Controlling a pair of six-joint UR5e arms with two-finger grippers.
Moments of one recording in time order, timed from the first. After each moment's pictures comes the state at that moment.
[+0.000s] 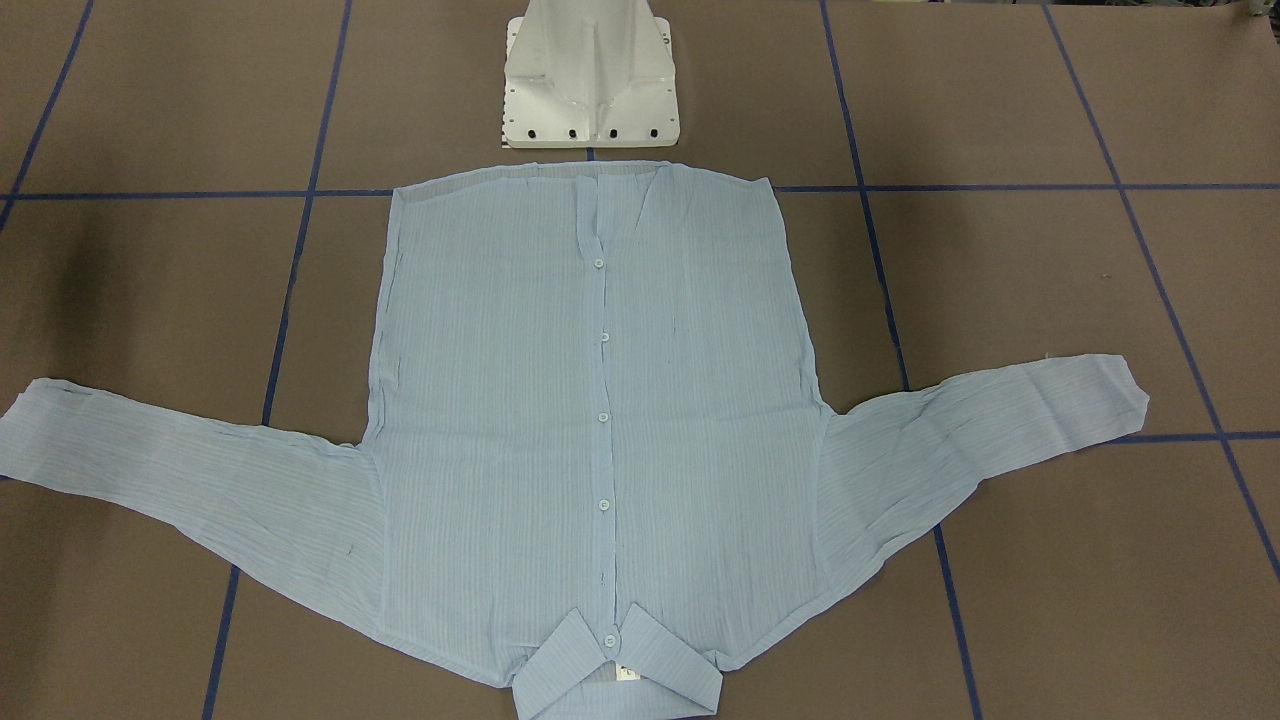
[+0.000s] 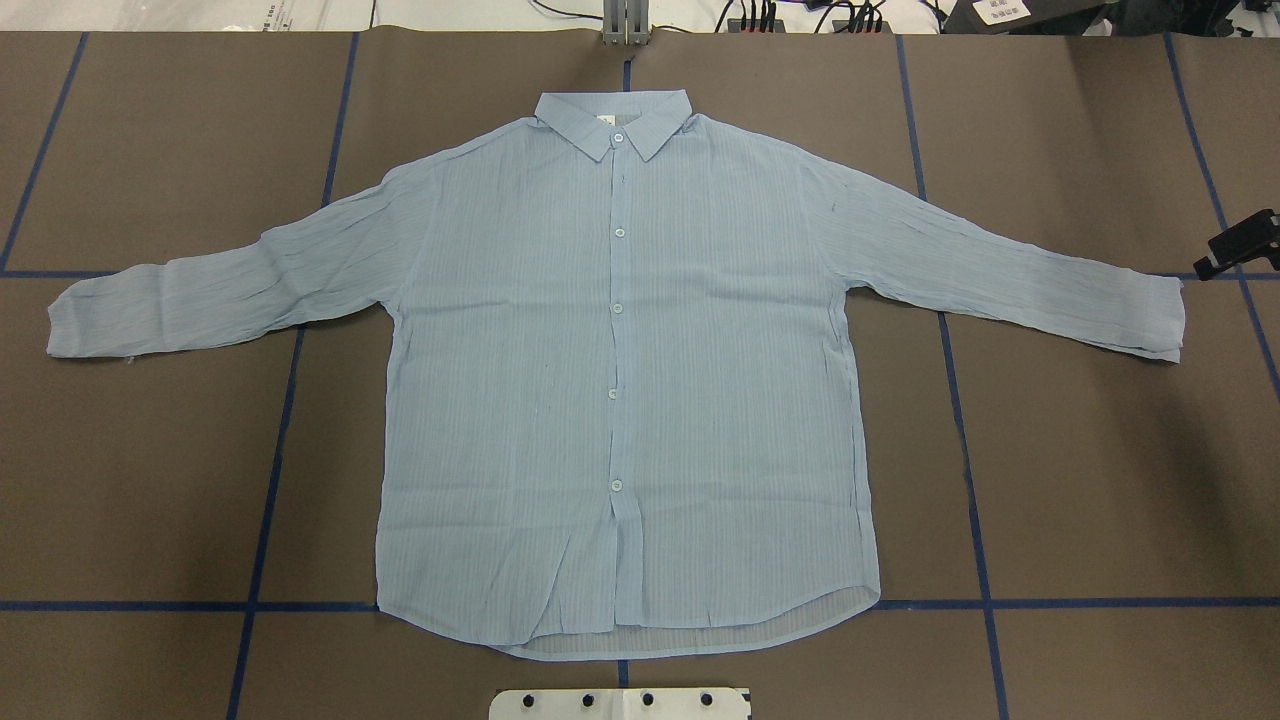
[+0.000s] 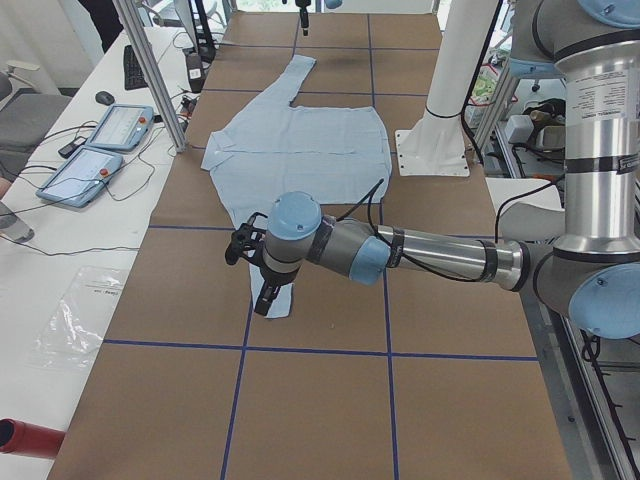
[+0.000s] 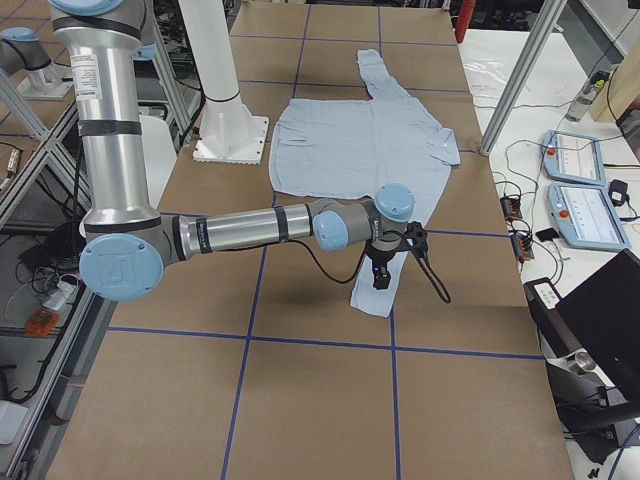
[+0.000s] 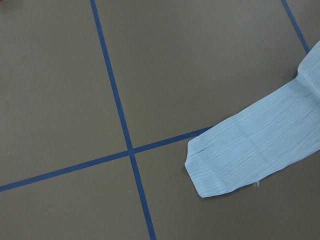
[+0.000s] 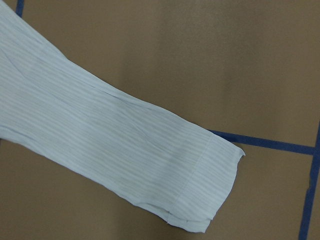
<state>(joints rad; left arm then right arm) -1.57 -1.47 -1.81 -1.83 -2.40 0.01 1.29 -1.49 1.62 -1.39 2.37 0.28</state>
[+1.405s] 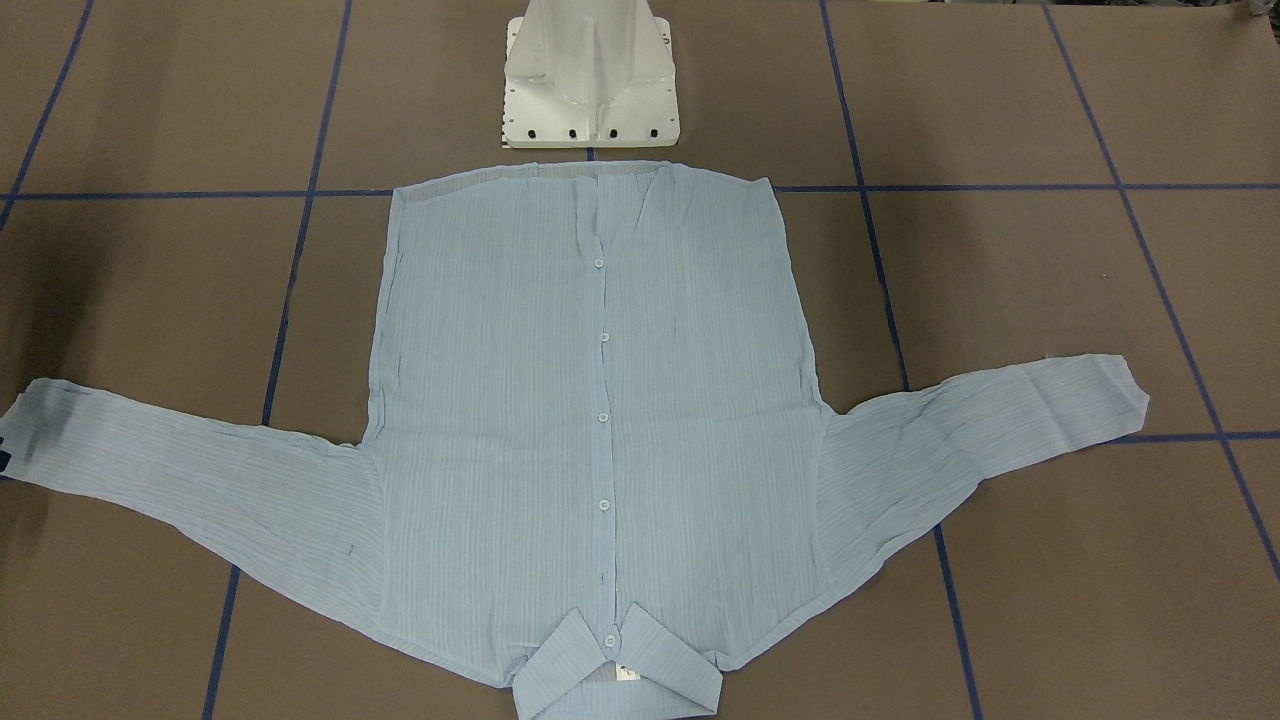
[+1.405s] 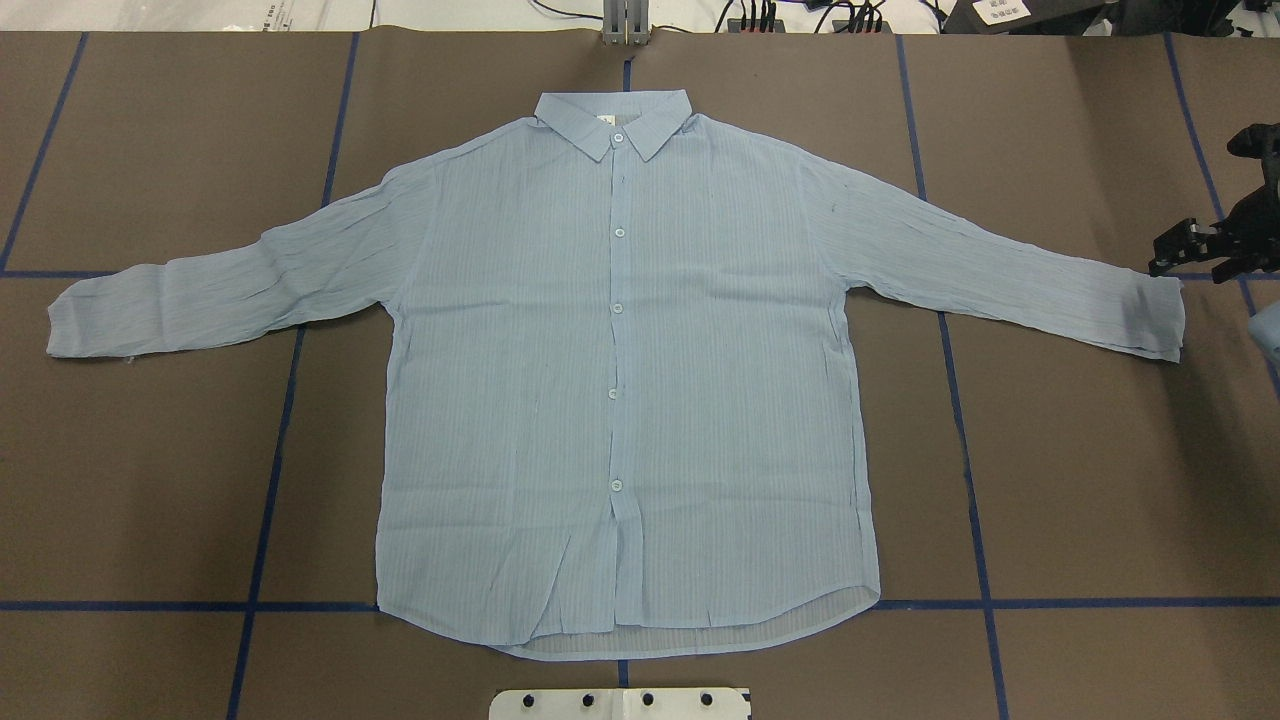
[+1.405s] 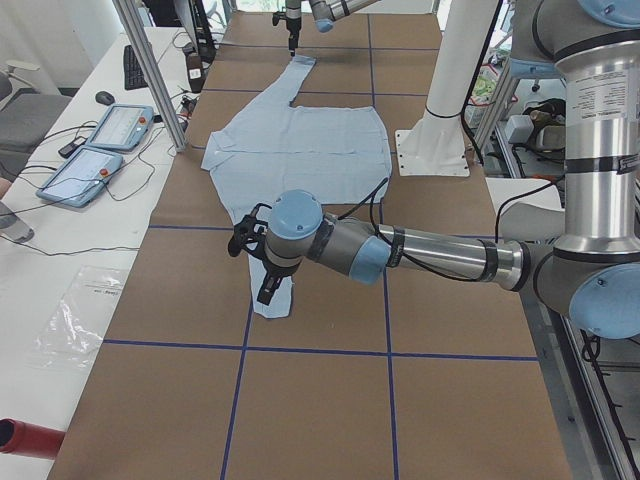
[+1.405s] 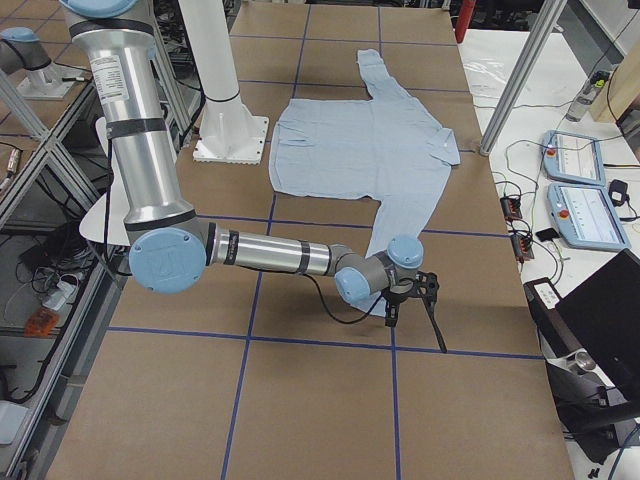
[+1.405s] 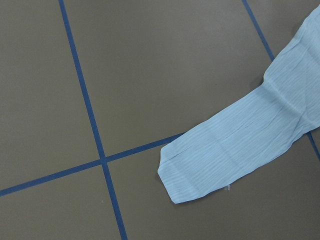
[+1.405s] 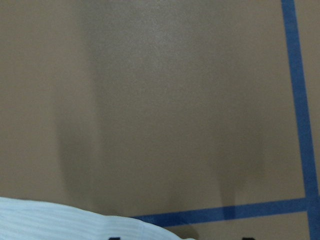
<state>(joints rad) -1.57 -1.47 -1.81 -1.85 -2.49 0.00 1.22 -1.37 1.19 -1.01 2.26 0.63</state>
